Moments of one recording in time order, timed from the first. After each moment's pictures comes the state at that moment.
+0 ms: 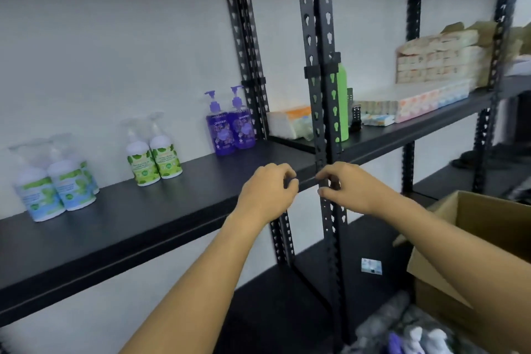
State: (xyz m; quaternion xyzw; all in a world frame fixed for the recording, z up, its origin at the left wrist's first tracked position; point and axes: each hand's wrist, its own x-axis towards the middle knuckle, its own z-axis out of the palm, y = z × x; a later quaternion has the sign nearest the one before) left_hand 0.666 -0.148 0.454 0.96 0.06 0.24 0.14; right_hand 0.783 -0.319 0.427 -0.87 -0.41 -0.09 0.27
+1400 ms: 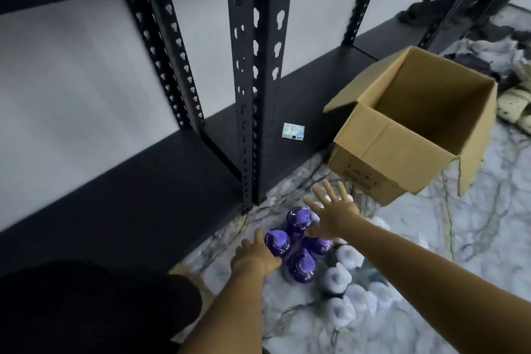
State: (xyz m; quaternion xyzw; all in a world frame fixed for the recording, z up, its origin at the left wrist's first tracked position) left_hand 0.730 -0.250 -0.009 0.85 0.25 -0.38 0.27; right_hand 0.861 -0.423 0.000 -0.88 -0.29 0.27 -0.27
